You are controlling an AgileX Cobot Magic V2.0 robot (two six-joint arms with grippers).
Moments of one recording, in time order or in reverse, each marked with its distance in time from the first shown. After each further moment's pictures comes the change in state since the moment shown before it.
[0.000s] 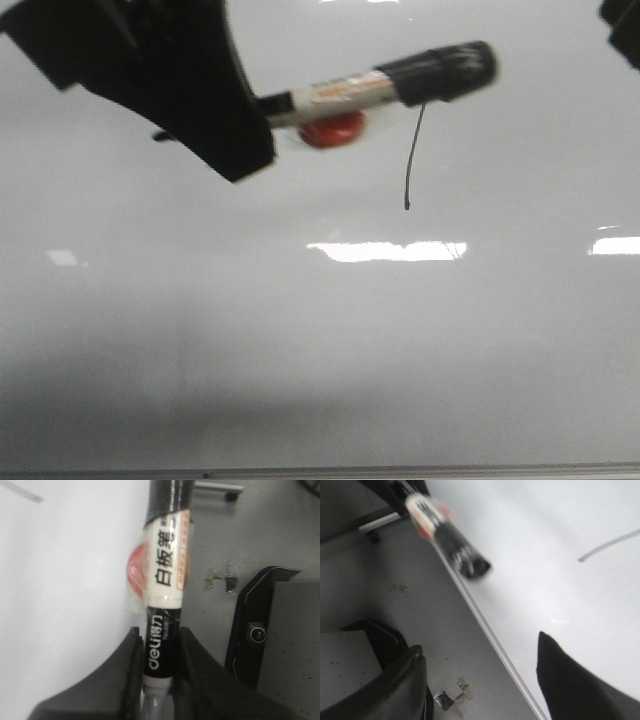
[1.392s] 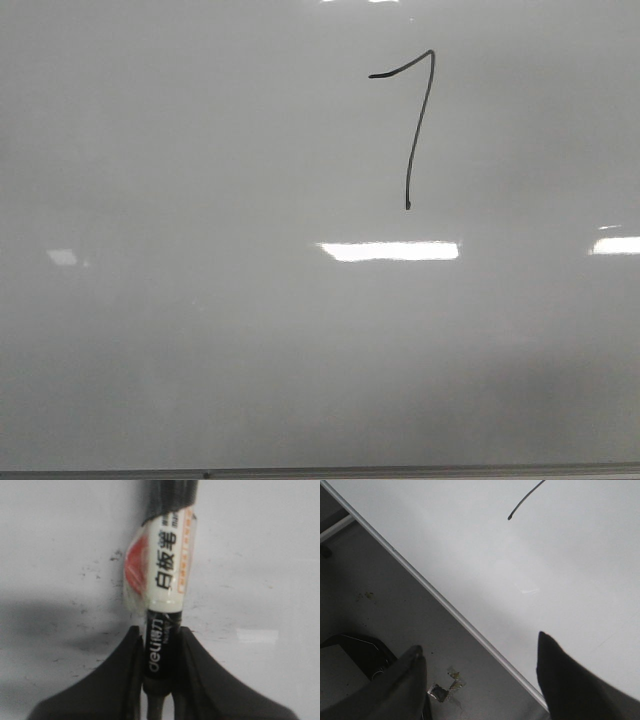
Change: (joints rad) left arm 0.839 0.042 0.387 -0.015 -0.773 -0.490; right arm -0.153 -0.049 0.008 -0.033 0.047 0.055
